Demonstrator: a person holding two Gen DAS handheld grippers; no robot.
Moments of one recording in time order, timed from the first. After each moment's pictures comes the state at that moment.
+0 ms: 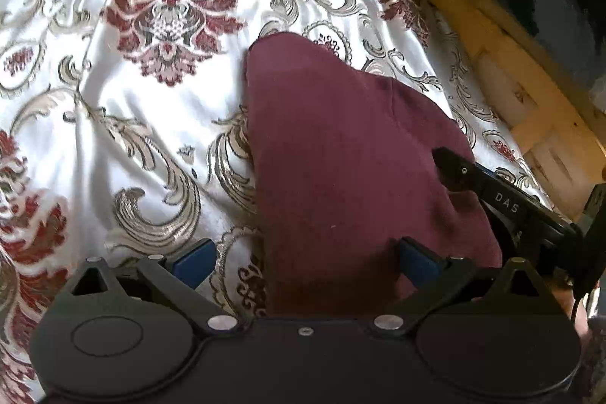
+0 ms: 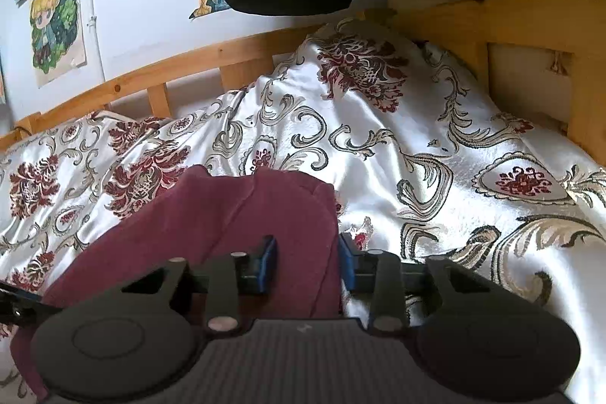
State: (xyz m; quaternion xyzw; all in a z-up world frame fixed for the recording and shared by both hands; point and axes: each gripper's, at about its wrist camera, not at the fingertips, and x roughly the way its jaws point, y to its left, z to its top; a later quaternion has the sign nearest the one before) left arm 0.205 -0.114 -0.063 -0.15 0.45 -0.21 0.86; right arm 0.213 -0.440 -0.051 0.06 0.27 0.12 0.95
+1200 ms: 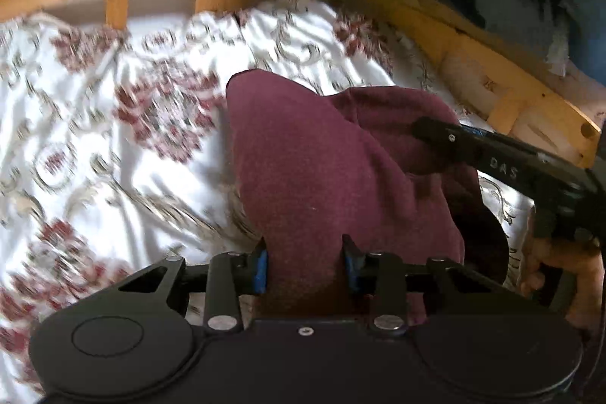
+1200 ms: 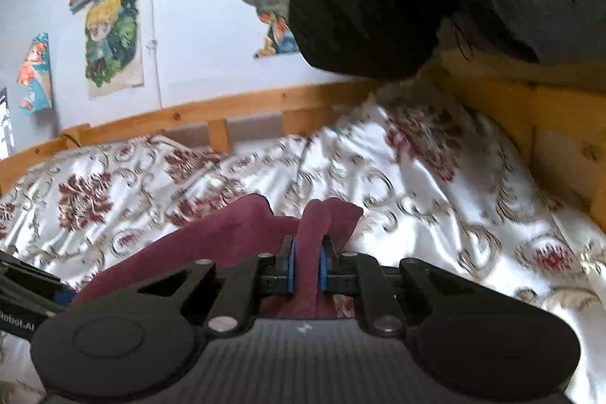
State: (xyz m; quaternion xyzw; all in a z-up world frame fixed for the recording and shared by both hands) left arm 0.157 -0.101 -0.002 -0.03 0.36 -0.22 0.91; right arm 0.183 -0.384 0.011 0.03 0.20 0.18 0.96
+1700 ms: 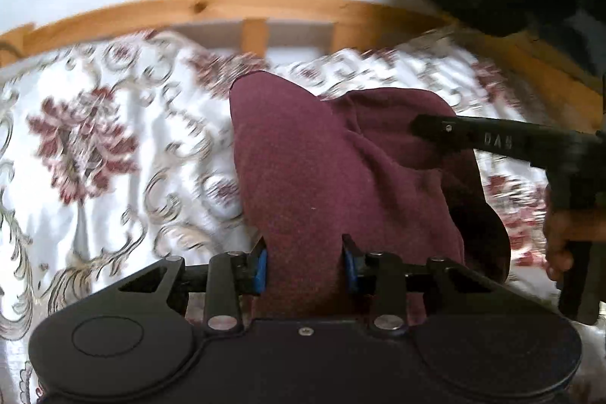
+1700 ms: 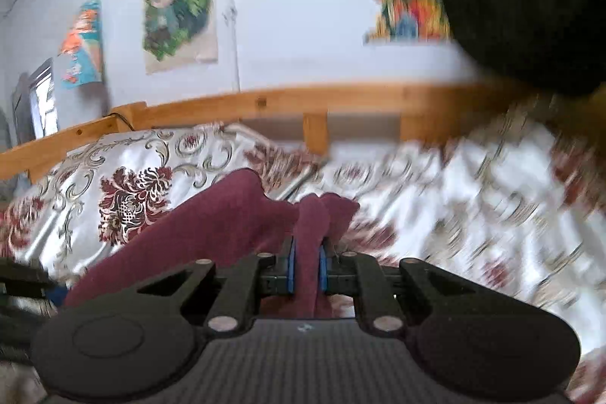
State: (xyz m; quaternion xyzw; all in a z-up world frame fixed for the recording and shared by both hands) left arm 0.189 0.022 -0.011 -0.02 0.33 -0.07 0.94; right arm 0.291 -0.232 0.005 0.03 0.26 0.26 0.93
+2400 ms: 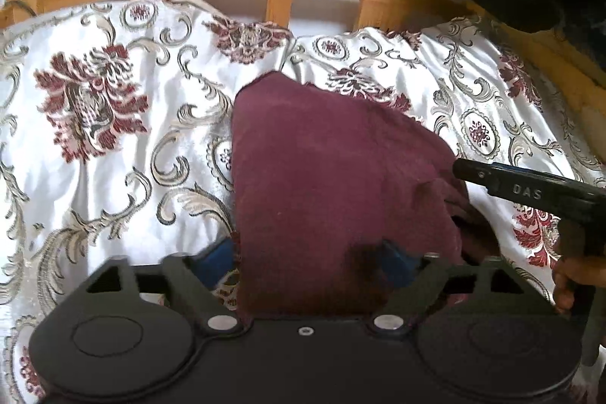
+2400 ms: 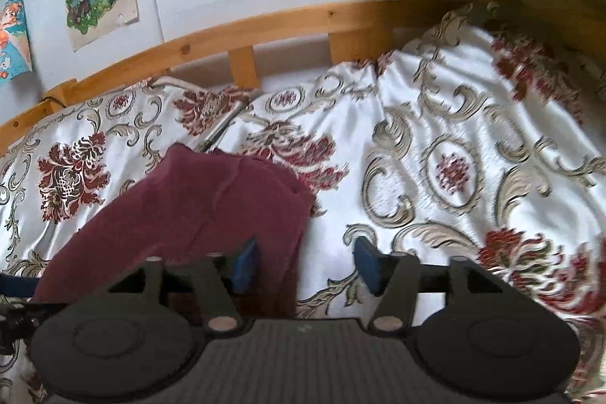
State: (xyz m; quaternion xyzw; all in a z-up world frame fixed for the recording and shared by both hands) left arm 0.189 0.021 -0.017 -0.05 0.36 -0.05 0.93; right arm 0.274 -0.267 -0.029 0.03 0.30 0.18 0.94
